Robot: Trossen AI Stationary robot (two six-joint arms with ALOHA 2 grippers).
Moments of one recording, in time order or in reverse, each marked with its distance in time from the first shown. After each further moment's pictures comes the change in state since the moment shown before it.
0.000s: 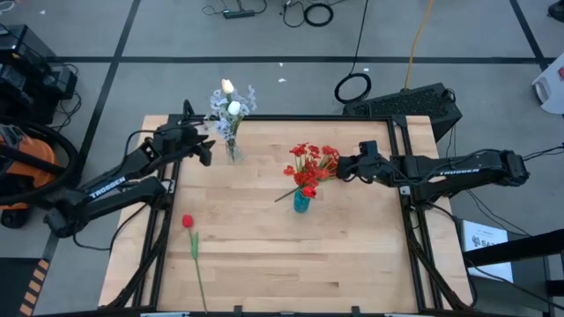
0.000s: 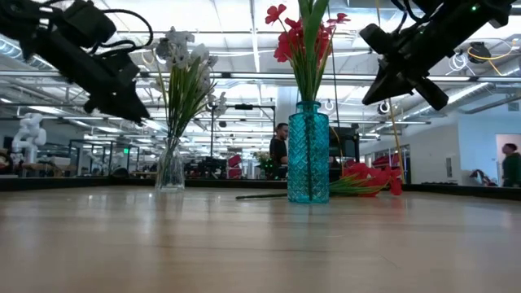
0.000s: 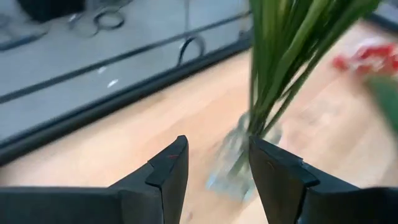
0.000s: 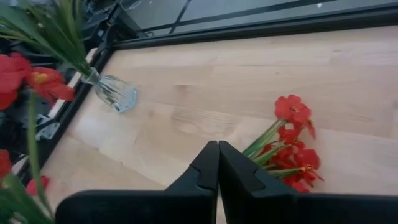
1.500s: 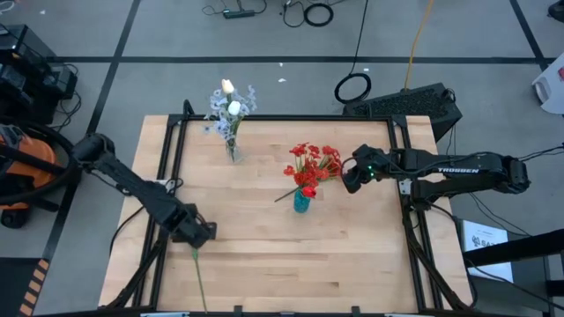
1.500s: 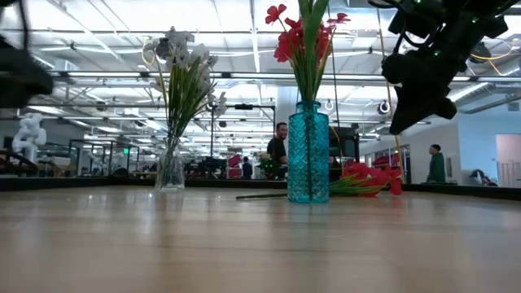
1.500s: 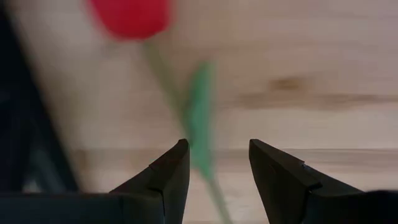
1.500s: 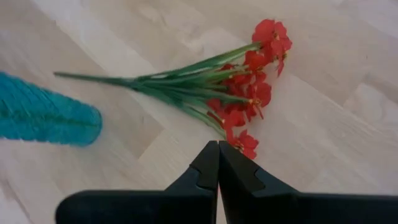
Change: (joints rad) left arm -1.399 0.604 0.249 -0.531 0.143 -2.097; right arm -0.161 0.000 0.000 -0.261 -0.380 -0.458
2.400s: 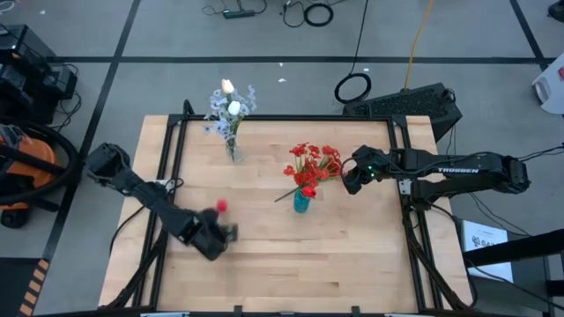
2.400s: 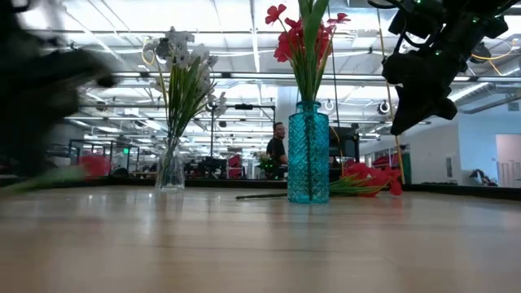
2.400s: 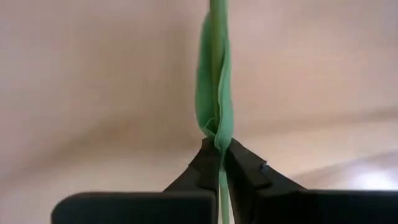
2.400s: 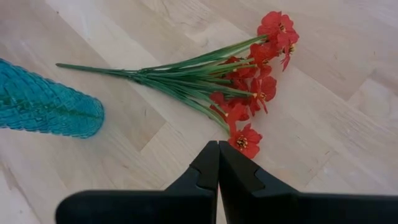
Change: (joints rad) left arm -0.018 0.248 0.038 0.335 -0.357 0.011; right arm 0.001 0.000 0.000 -0.009 -0.022 -0.011
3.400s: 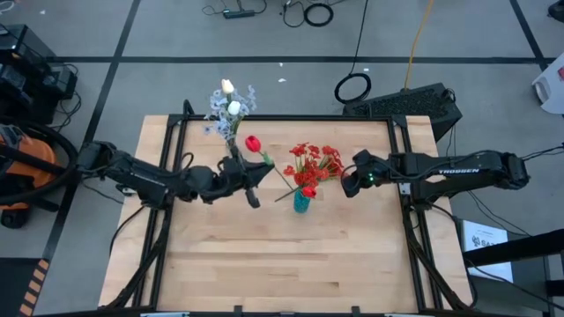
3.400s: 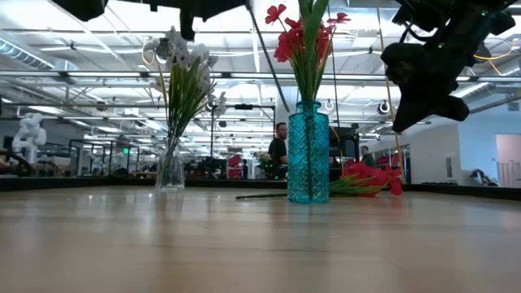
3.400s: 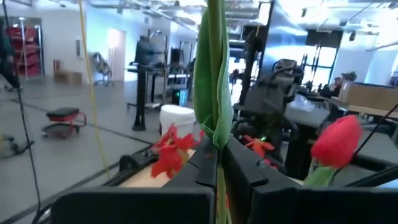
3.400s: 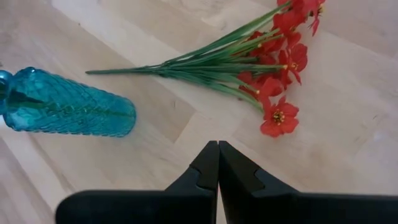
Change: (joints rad) left arm 0.485 -0.137 0.000 1.339 -0.318 2.216; right arm 0.096 0.000 0.000 0.006 -0.017 0.252
